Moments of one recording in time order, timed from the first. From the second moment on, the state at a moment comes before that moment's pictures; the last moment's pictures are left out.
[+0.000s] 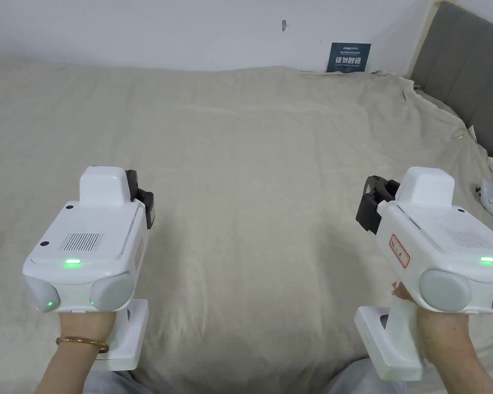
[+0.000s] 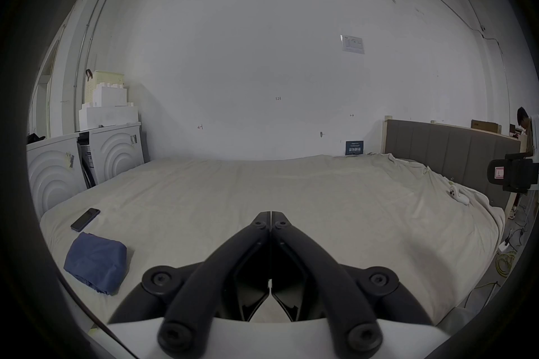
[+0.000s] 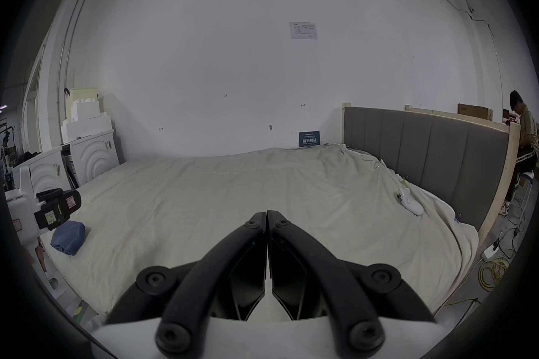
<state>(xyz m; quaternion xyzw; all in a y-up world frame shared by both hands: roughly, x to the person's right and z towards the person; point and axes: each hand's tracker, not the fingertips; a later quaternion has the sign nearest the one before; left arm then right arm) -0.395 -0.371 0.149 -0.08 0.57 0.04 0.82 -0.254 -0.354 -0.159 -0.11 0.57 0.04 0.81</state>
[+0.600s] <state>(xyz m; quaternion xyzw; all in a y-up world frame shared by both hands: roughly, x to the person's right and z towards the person) -0.387 -0.371 0.148 -0.09 0.57 0.03 0.82 -0.249 -0.356 -0.151 -0.12 0.58 0.04 0.81</state>
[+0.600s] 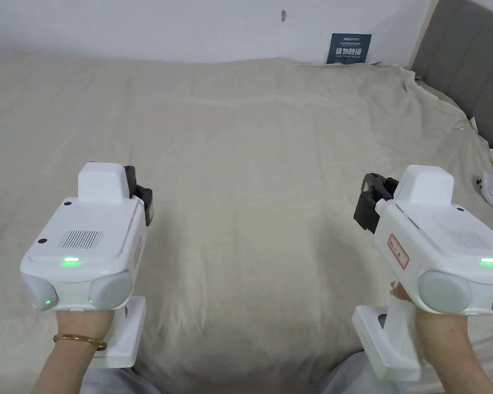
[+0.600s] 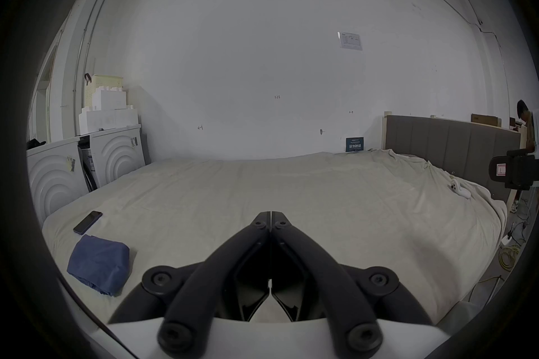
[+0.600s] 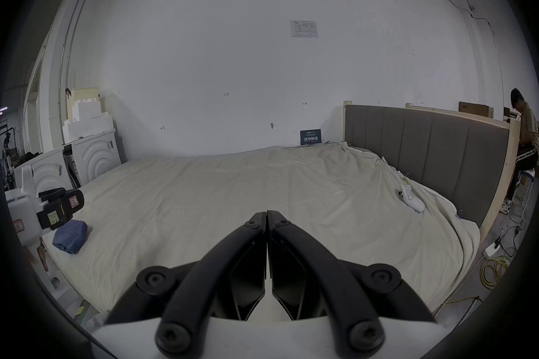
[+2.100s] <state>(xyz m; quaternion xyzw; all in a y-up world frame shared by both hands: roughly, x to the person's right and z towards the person) -0.384 -0.373 0.143 -0.09 0.56 0.01 0.82 -0.248 -0.353 -0.144 -0.11 0.59 0.05 0.80</state>
